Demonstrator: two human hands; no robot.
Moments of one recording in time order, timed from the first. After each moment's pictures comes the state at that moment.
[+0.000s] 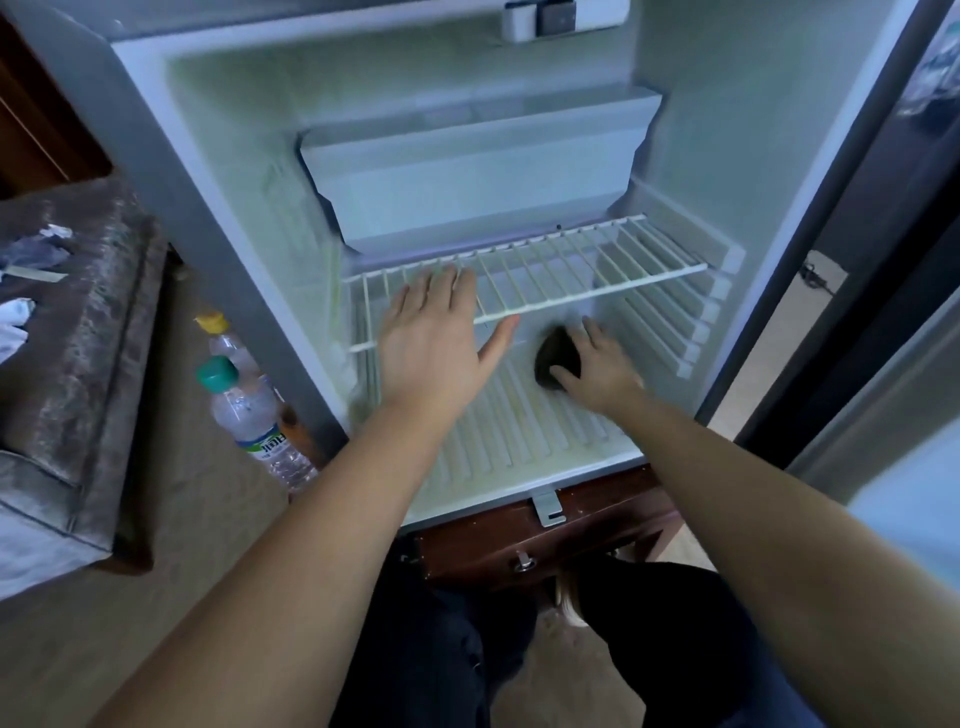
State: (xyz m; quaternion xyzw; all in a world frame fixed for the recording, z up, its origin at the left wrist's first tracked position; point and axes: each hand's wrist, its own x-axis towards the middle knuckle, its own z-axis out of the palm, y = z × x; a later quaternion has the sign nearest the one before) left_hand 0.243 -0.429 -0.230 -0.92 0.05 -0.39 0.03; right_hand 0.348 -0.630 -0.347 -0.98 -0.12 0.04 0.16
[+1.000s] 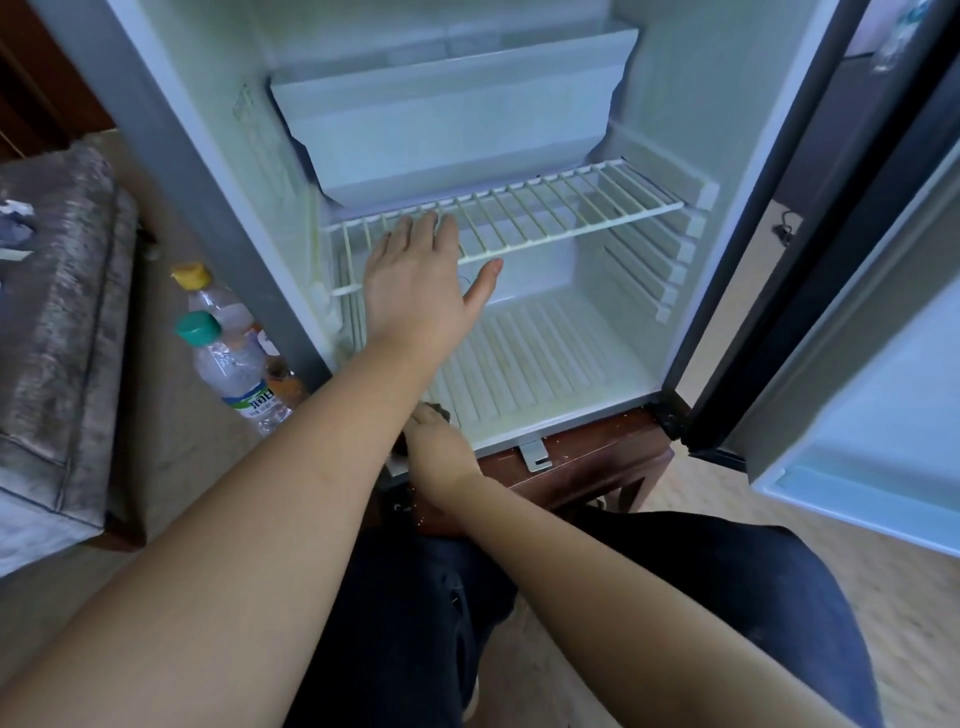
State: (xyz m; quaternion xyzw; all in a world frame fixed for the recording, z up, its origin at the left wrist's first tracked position) left_hand 0.242 -0.429 -0.228 -0.93 0.06 -0.37 0.01; right_hand 0.189 -0.475 -0.371 -0.93 -0.27 0.06 0.24
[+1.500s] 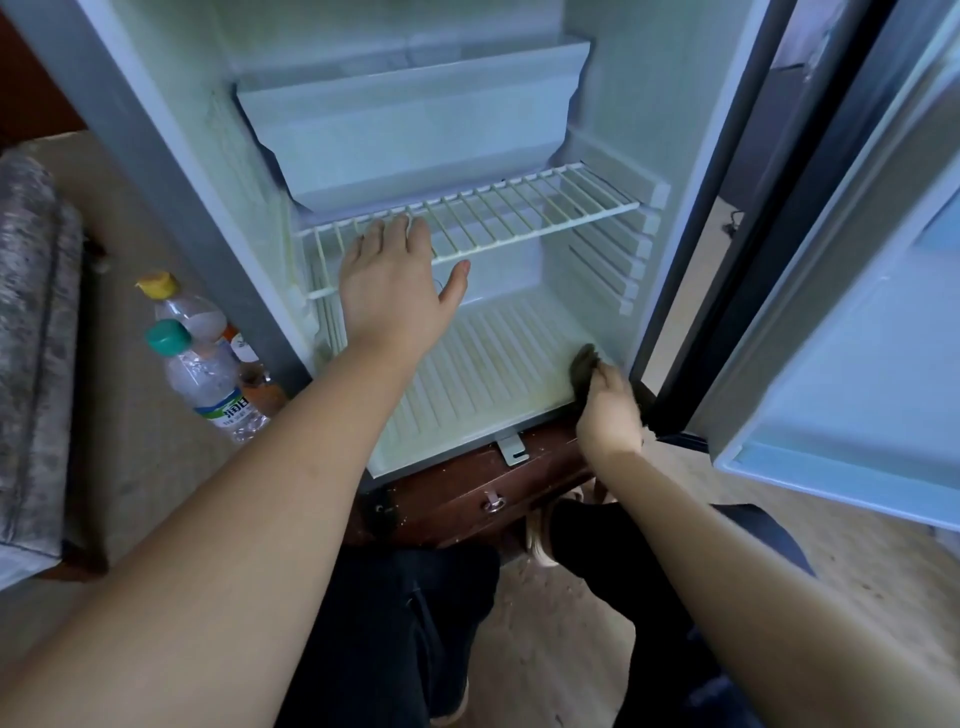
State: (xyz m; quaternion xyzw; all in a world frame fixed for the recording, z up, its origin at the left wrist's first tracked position) left_hand 0.237 -0.433 -0.222 -0.95 0.04 -0.30 0.01; right_hand 0.213 -0.660 -0.385 -0.97 0.07 -0.08 0.23
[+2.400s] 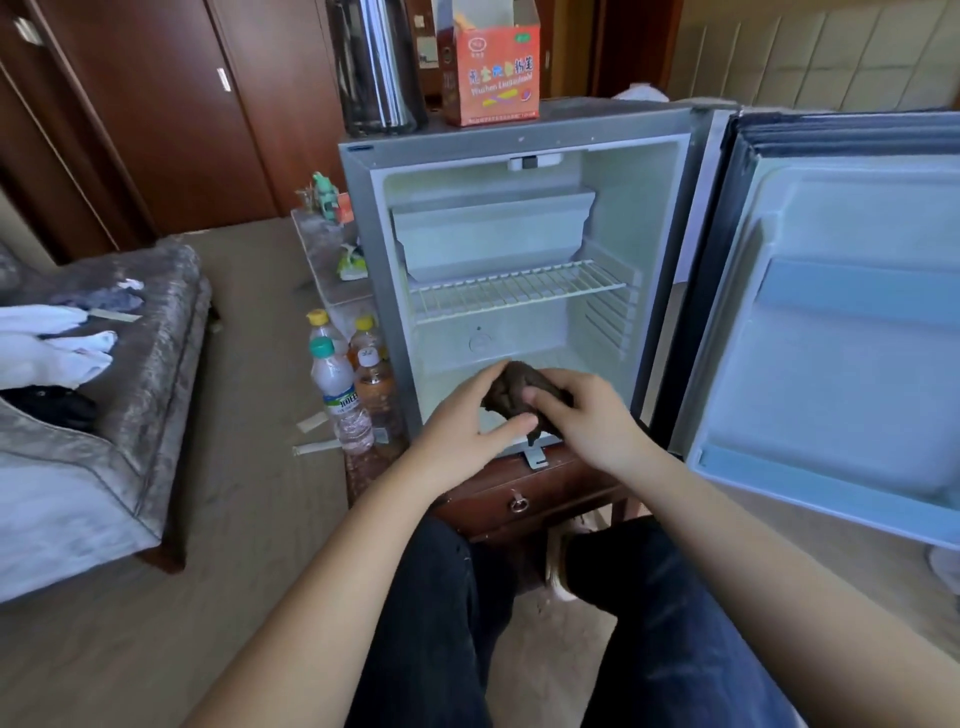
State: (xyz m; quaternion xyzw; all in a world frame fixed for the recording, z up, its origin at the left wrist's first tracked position) left_hand 0.011 -0.454 -0.180 -0.88 0.11 -0.05 -0.45; right_hand 0.042 -0.622 -0.177 -0.84 -0.22 -0.03 0.50
